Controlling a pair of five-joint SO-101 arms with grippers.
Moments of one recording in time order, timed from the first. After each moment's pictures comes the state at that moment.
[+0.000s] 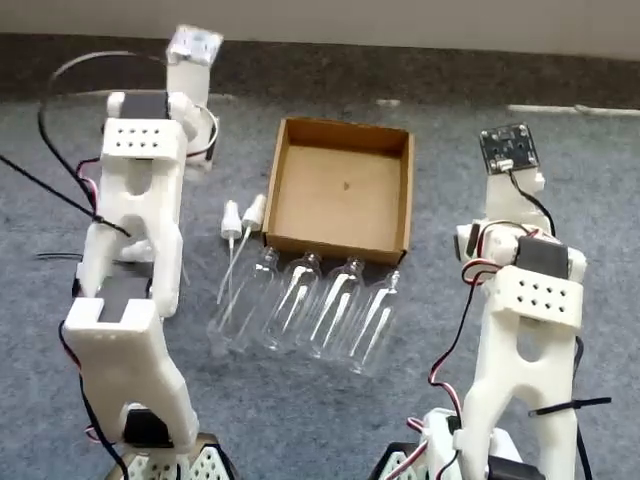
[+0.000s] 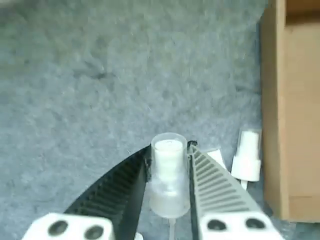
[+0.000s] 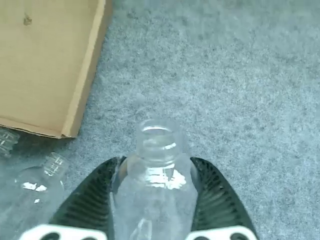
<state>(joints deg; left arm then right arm) -5.8 24.1 -27.5 77.8 -5.8 8.2 -32.4 34.9 58.0 25.1</state>
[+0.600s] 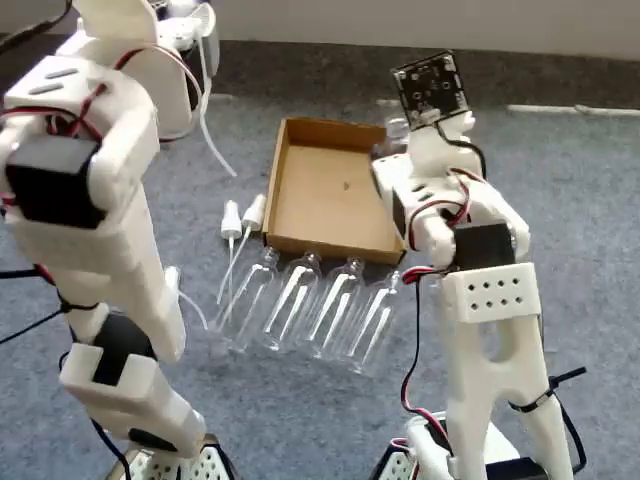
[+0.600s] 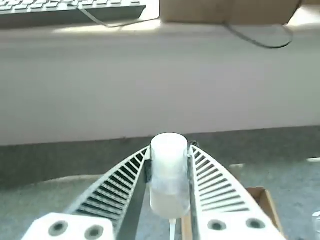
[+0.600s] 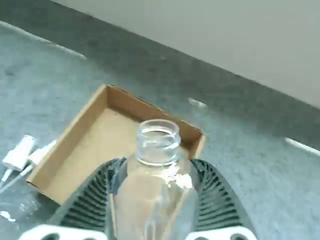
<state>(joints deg) 3.0 8.7 -76.4 93.6 6.5 -15.0 -32.7 19.7 50.4 15.5</state>
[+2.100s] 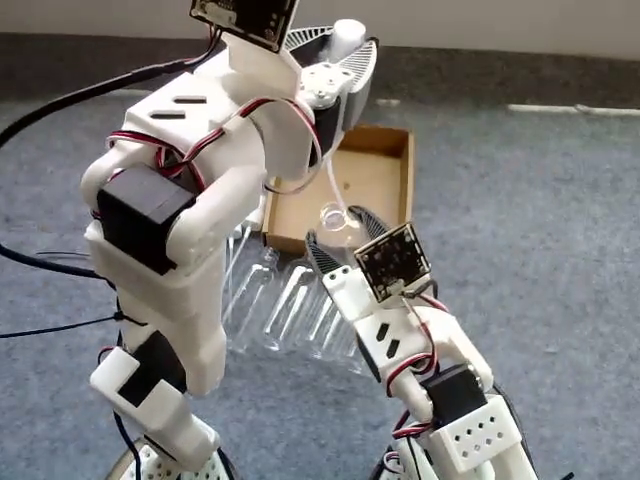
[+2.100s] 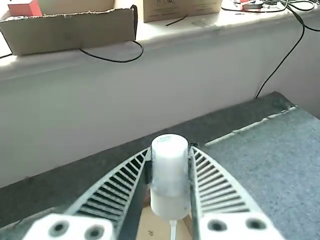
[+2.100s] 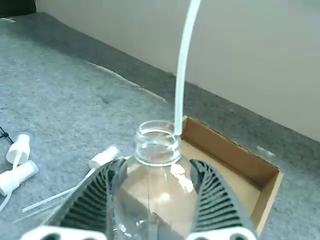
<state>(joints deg) 26.3 7.0 -74.9 90.1 6.8 -30.3 -77.5 70.0 27.6 12.2</state>
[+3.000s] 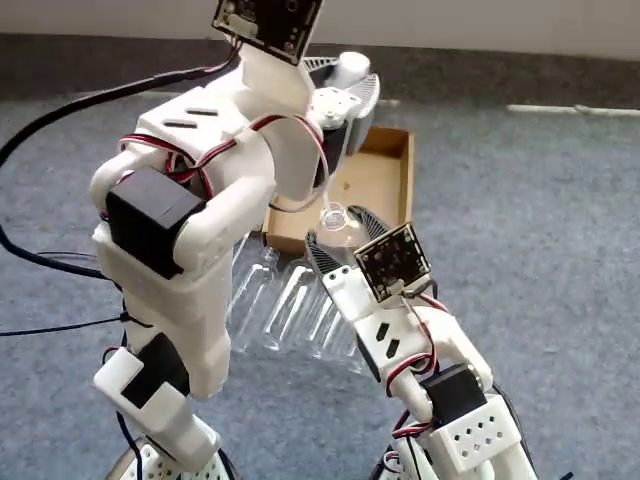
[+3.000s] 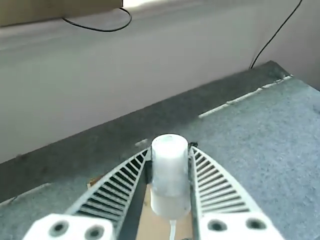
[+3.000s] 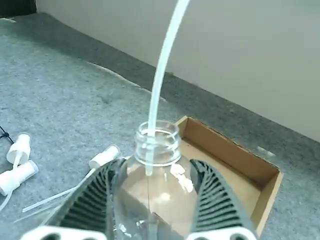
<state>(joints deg) 28.3 7.1 -74.9 96.7 6.7 -30.3 -77.5 70.0 27.6 12.2</state>
